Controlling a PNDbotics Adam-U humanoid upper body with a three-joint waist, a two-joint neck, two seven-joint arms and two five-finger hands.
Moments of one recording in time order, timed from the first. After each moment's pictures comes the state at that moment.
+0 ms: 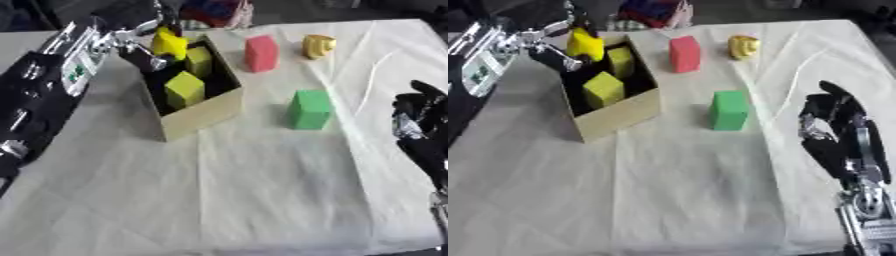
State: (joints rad) left arm -0.97 0.53 -0.40 -1.09 -0.86 -0.34 -0.33; right arm -0.17 -0.22 0.03 -1.74 0.11 -0.09 -0.12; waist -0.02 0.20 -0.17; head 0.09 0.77
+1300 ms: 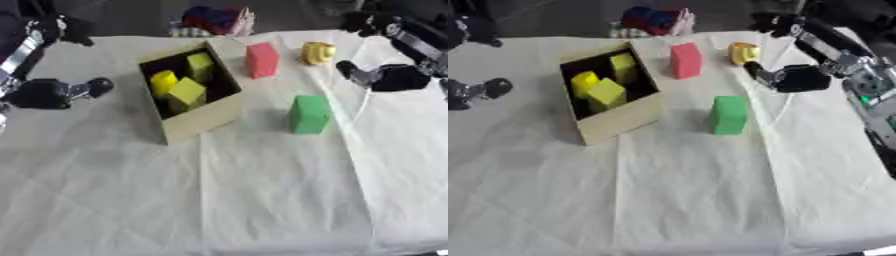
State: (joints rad) left arm -0.34 0.54 -0.04 -1.74 -0.13 -0.06 -0.20; right arm -0.70 -0.65 0.28 -1.39 0.34 -0.23 0.49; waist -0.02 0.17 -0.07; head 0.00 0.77
